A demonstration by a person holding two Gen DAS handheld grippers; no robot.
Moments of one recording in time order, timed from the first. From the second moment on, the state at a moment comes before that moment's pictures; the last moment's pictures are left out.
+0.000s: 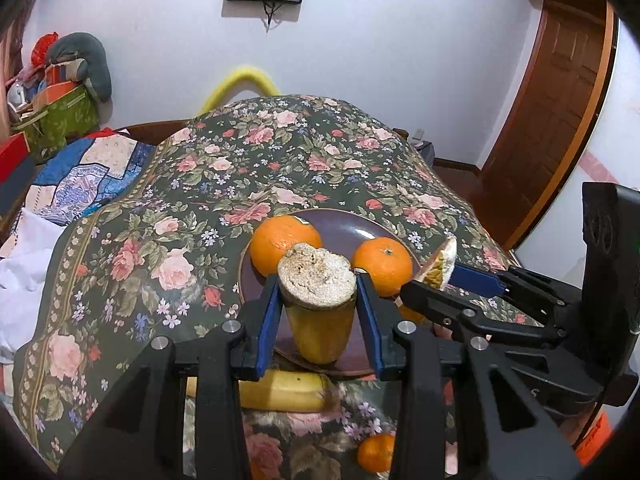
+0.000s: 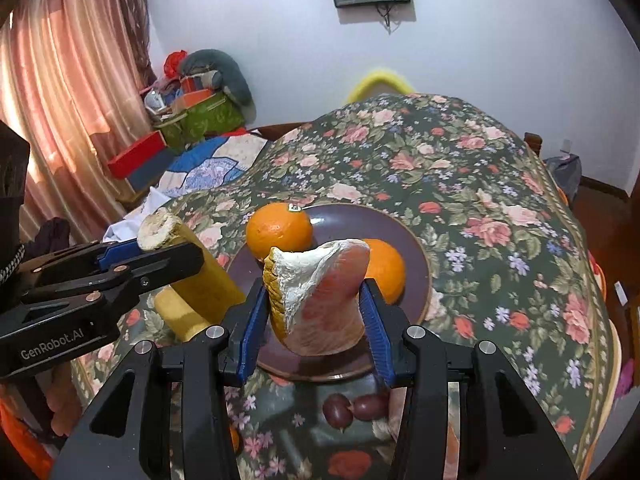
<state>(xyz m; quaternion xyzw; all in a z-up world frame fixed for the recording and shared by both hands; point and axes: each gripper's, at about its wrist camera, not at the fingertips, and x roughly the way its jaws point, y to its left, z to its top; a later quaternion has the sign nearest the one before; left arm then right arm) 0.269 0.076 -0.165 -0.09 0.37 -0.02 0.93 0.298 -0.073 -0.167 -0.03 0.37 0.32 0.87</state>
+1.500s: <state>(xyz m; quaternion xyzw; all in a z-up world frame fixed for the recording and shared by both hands) 0.324 0.093 -0.186 -0.13 0.40 -0.05 0.90 0.308 -0.071 -0.189 -0.05 0.39 0.34 0.85</state>
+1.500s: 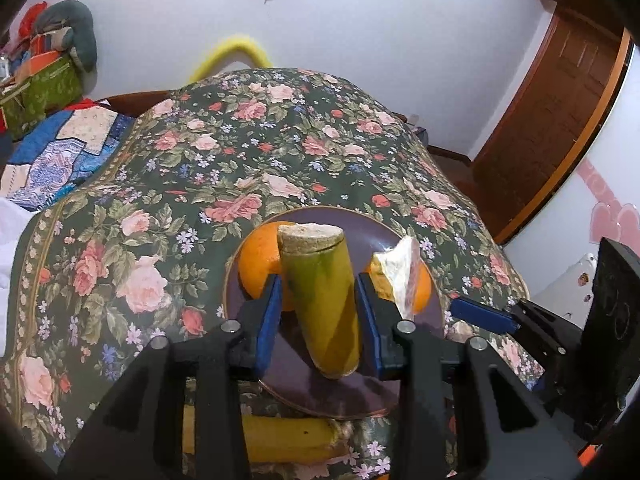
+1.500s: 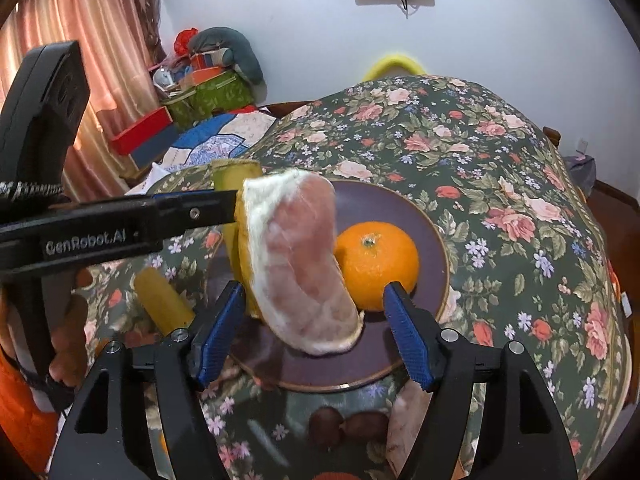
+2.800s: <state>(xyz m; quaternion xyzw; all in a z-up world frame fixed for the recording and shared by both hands) 0.226 0.082 -0.201 -0.10 0.44 0.00 0.89 0.261 -0.147 -0.174 -0.06 0.39 0.26 0.88</state>
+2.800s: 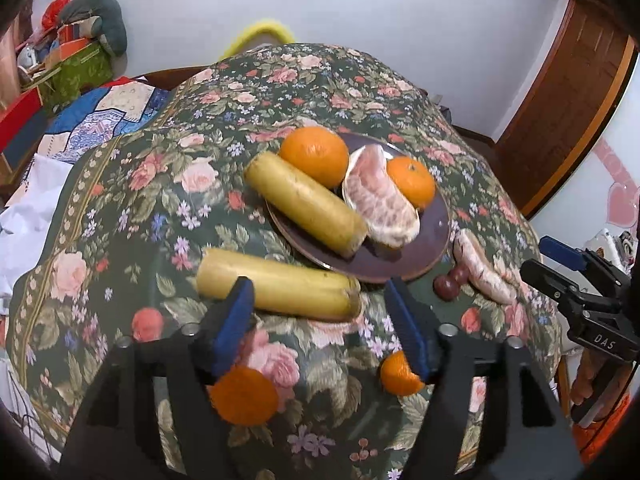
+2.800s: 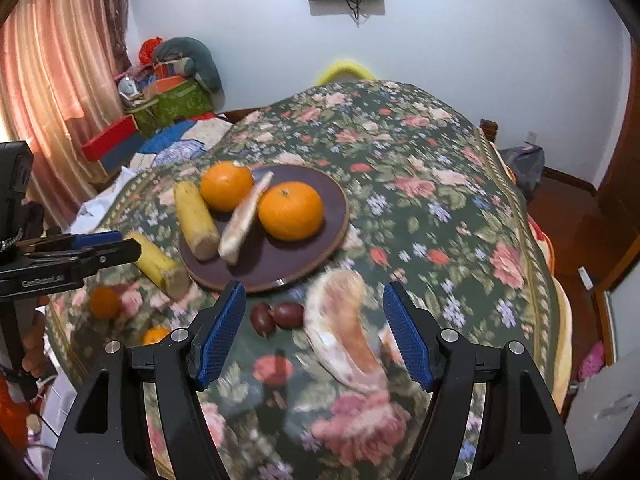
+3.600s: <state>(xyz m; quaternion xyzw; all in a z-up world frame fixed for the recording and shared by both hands) 0.264 0.068 -0.234 -0.05 0.48 0.05 0.88 0.277 -0.159 -0.219 -0.07 0.44 0.25 0.86</state>
